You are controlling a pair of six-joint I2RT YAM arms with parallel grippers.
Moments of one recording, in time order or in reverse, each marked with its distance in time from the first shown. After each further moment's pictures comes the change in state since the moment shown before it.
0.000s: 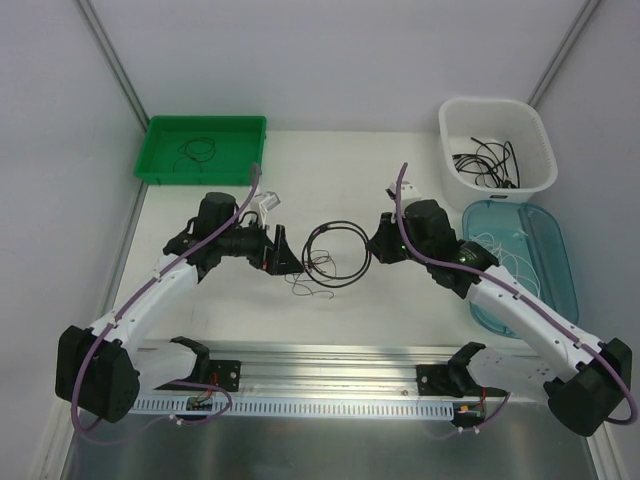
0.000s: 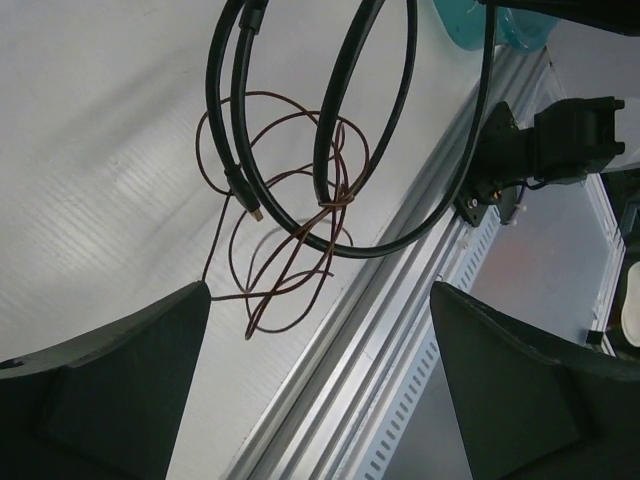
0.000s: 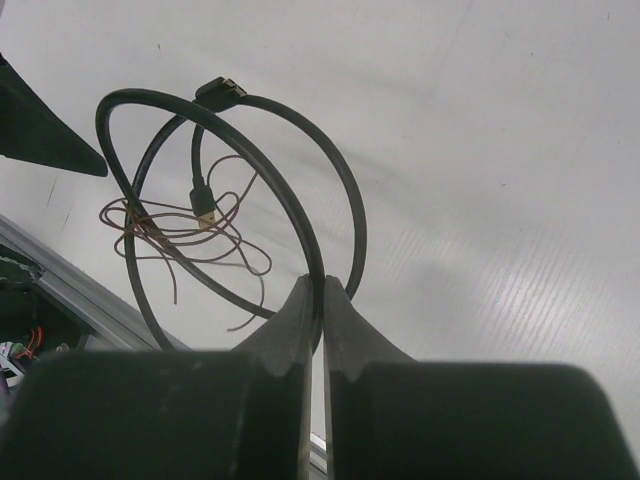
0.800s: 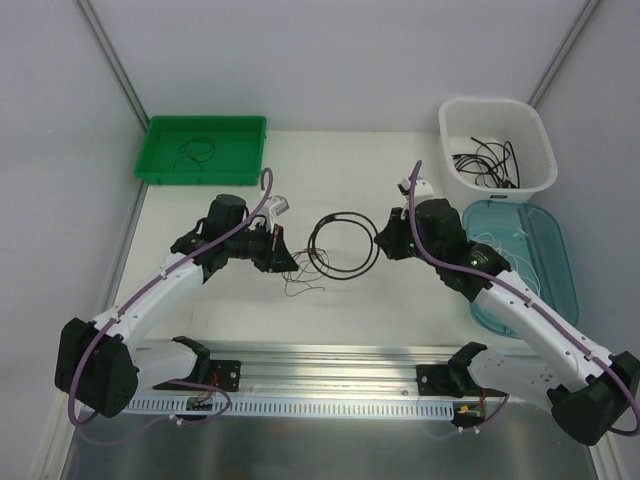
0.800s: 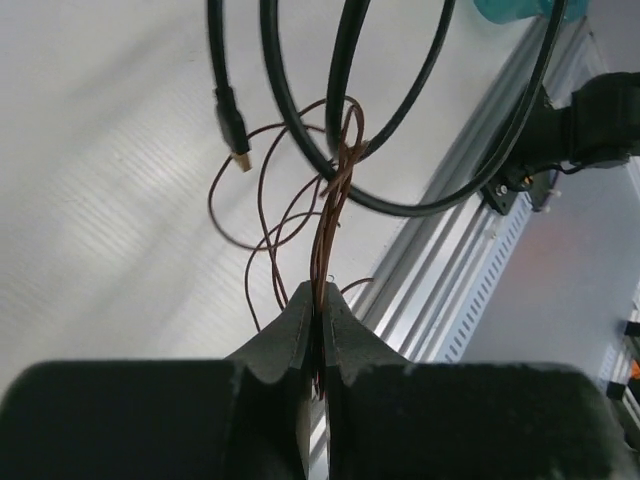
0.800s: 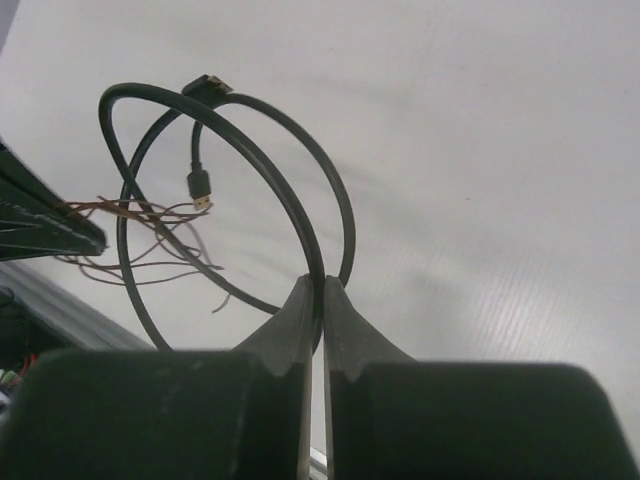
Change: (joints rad) left arm -0.068 0.039 0.006 -0.003 -0.022 0.044; right arm -0.003 -0.058 0.024 -0.021 0.053 -0.008
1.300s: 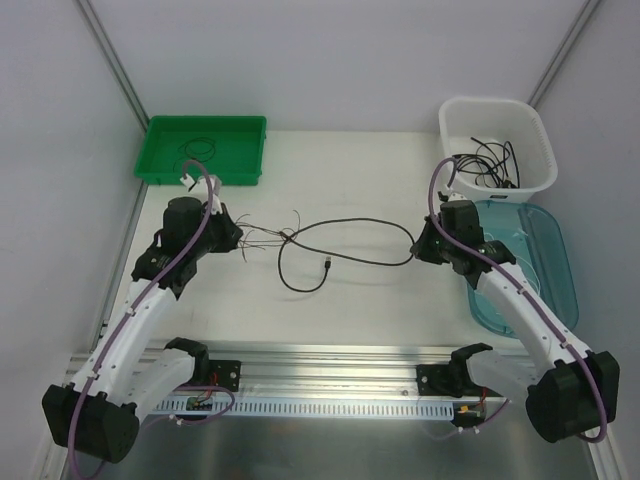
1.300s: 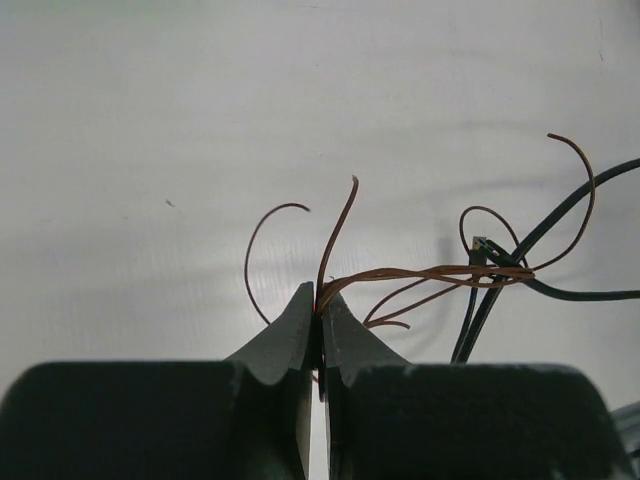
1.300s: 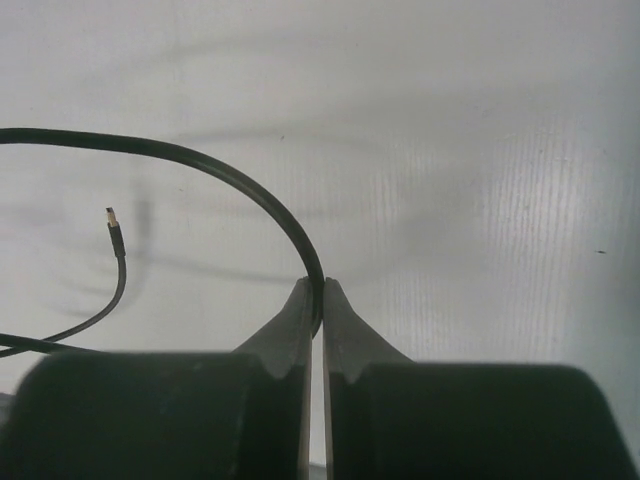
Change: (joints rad) left arm 0.195 -0.251 0.001 -0.082 -0.629 -0.097; right arm -0.362 0.038 -0.129 -0.097 -0.019 0.066
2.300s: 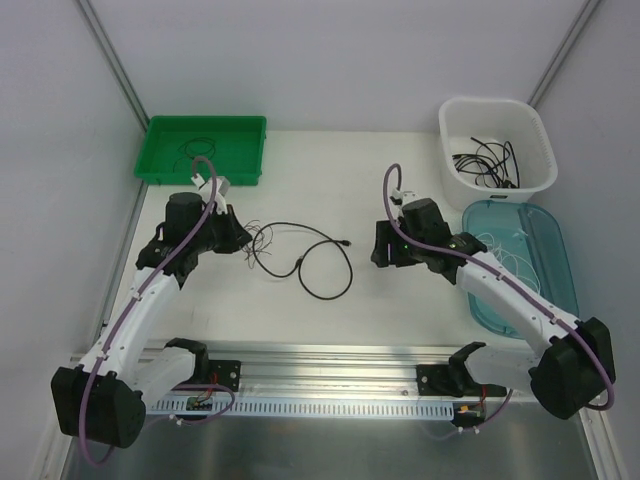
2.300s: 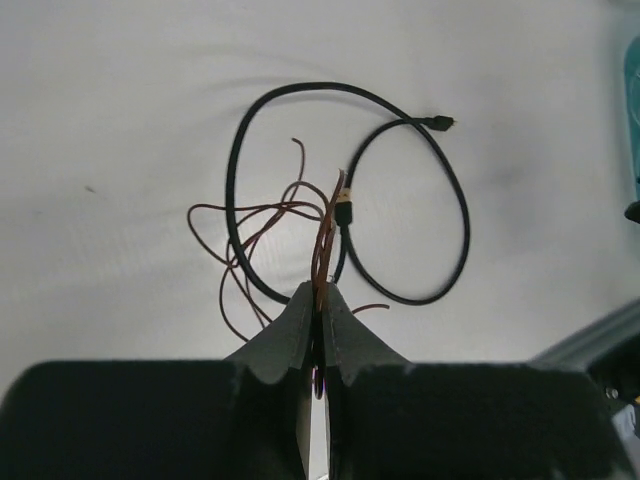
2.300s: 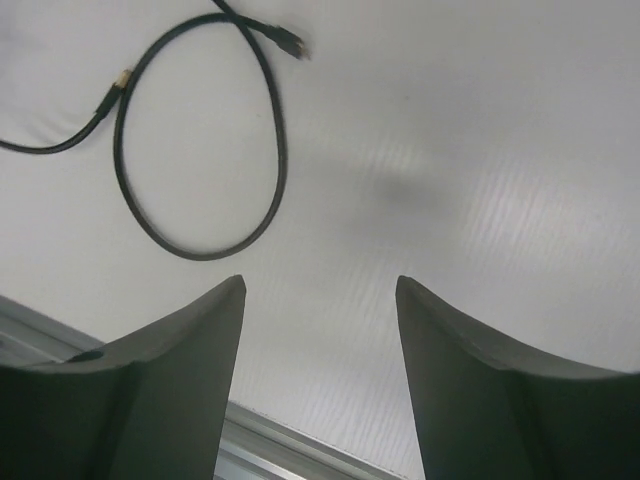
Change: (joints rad) left arm 0.055 0.064 -0.002 -0.002 0.177 0.007; right arm 0.222 0.135 0.061 0.005 -0.026 -0.084
